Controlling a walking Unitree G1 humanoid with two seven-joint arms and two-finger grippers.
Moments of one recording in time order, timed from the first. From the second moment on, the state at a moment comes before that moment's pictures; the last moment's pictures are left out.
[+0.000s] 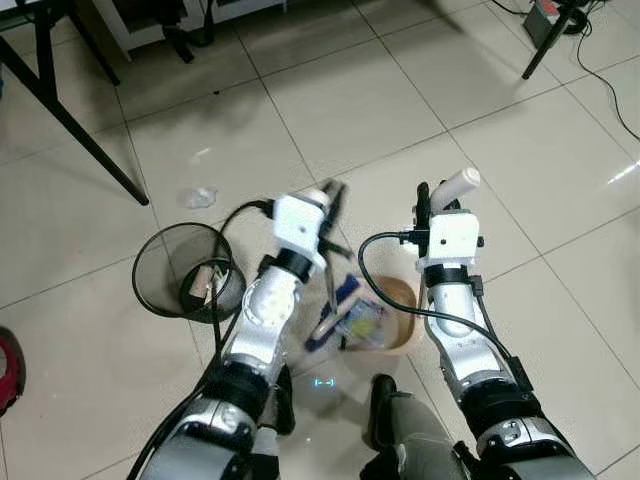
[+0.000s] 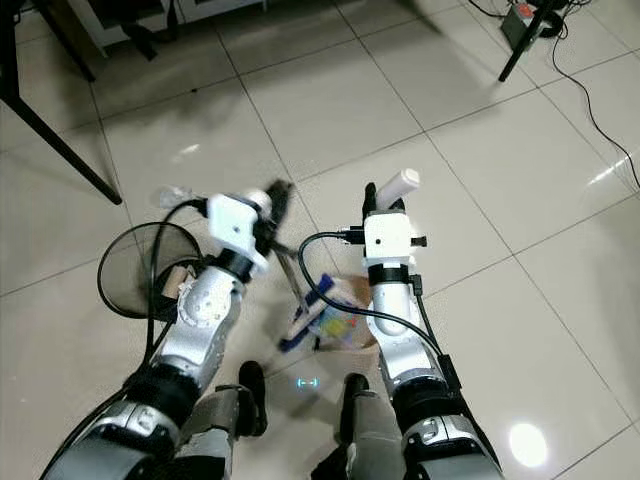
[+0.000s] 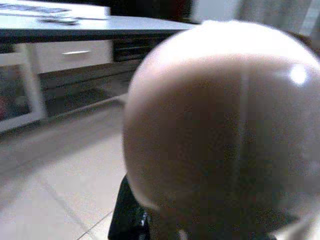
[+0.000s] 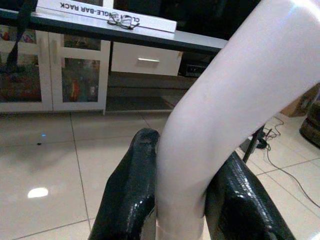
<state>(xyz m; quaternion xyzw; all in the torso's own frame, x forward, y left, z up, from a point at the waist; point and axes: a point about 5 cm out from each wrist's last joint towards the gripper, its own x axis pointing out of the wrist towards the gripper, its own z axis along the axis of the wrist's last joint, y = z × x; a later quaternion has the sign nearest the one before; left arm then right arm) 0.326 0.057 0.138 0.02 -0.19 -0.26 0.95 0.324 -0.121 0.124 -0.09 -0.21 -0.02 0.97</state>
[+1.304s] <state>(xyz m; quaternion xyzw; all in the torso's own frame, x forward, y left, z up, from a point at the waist) 0.330 0.167 0.162 0.05 -0.14 -0.21 0.97 0.304 -0.204 0.111 0.03 -0.15 -0.10 0.98</state>
